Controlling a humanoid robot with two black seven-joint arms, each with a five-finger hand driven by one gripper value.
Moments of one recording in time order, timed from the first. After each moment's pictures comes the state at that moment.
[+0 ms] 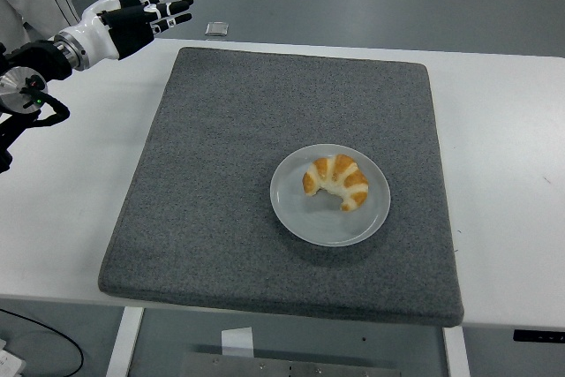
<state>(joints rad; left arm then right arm) -0.92 0.56 -0.63 -0.82 -0.04 -0.37 0.00 -0.01 0.00 -0.05 0.13 0.07 -0.06 0.18</state>
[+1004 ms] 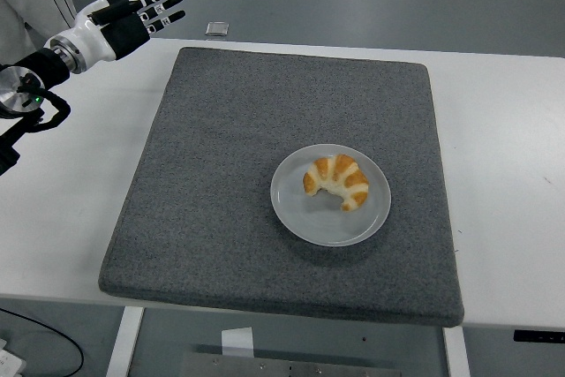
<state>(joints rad) -0.92 0.51 -0.62 -0.74 -0.22 -0.37 0.03 -0.01 0.00 -0.04 0.14 0.08 -0.07 0.18</state>
